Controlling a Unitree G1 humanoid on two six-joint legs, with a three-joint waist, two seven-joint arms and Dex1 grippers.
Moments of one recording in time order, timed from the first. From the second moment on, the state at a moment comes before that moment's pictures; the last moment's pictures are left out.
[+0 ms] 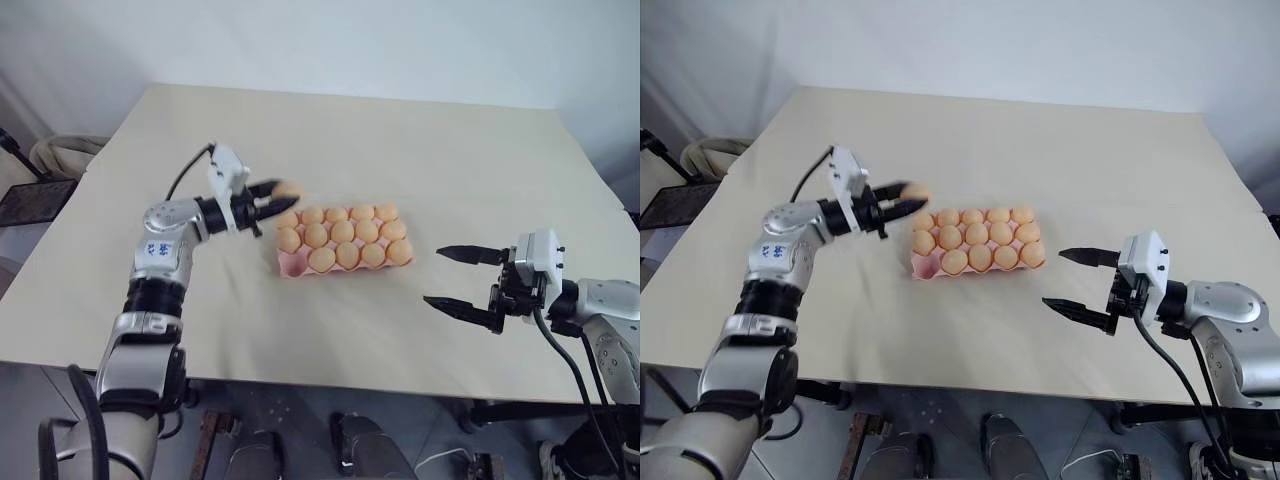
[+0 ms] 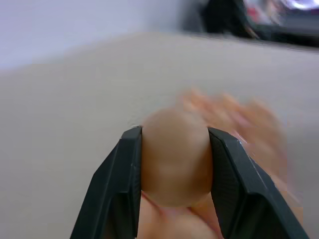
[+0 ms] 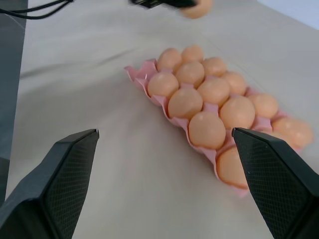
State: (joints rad) left arm -0.78 0.47 0.01 0.49 -0.23 0.22 -1.06; right arm -0.16 -0.80 -0.21 -0.20 0.57 0.29 1.14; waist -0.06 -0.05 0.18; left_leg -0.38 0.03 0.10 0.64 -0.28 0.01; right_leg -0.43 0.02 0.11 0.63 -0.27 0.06
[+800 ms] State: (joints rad) left arm -0.70 0.49 -0.04 0.34 -0.25 0.32 -1.07; right arm -0.13 -0.80 -0.21 -0.25 0.57 0.29 1.10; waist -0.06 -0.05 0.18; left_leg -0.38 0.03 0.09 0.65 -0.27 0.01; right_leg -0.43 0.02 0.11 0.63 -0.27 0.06
